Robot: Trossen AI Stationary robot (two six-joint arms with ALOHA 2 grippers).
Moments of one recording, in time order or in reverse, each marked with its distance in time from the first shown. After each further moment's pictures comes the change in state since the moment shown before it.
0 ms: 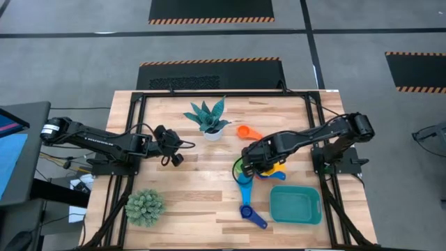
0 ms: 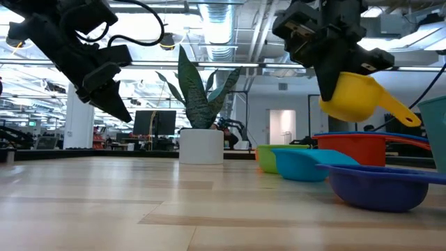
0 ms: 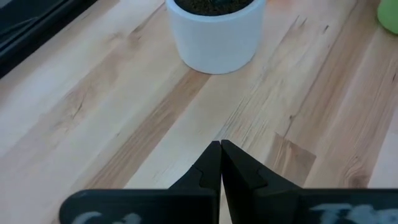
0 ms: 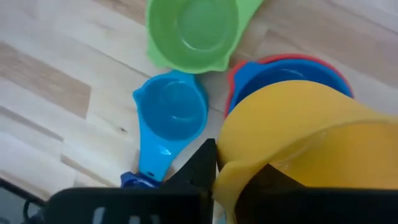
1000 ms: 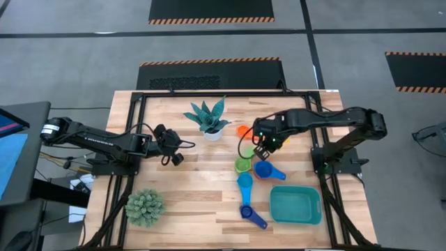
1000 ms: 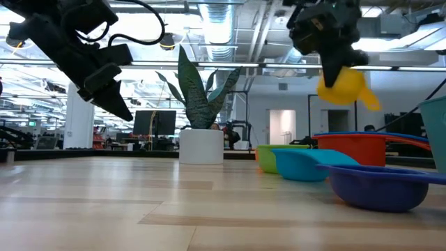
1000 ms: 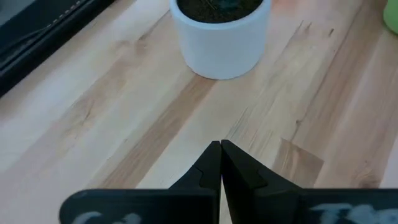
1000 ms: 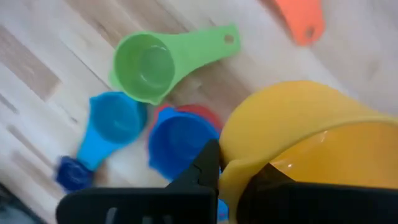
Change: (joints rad) left arm 0.000 0.000 0.000 0.009 -0.024 0.025; right arm -0.203 -0.173 0.000 -0.183 0.020 -0.519
